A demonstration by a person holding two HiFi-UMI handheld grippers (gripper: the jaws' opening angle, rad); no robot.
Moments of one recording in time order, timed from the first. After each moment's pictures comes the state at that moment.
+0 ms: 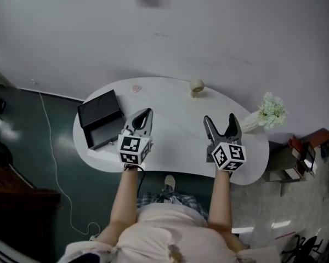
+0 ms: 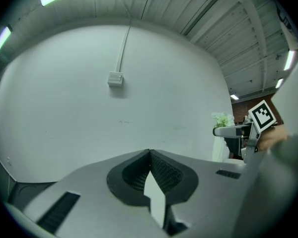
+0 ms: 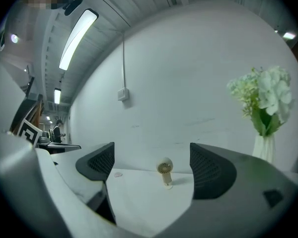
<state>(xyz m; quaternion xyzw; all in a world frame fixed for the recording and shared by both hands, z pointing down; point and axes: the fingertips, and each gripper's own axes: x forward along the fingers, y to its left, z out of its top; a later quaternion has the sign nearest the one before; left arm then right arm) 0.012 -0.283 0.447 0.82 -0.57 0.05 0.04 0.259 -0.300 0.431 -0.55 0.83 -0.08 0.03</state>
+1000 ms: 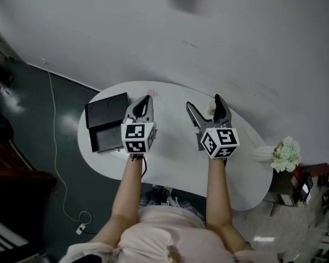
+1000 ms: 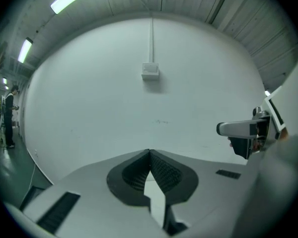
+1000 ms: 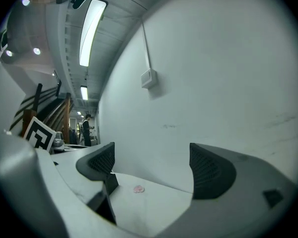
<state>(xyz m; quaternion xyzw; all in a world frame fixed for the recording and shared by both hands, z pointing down) -0.086 -0.388 0.438 0.72 -0.69 0.04 0.08 0.086 -0.426 0.397 -0.40 0.92 -0.06 -0.01</state>
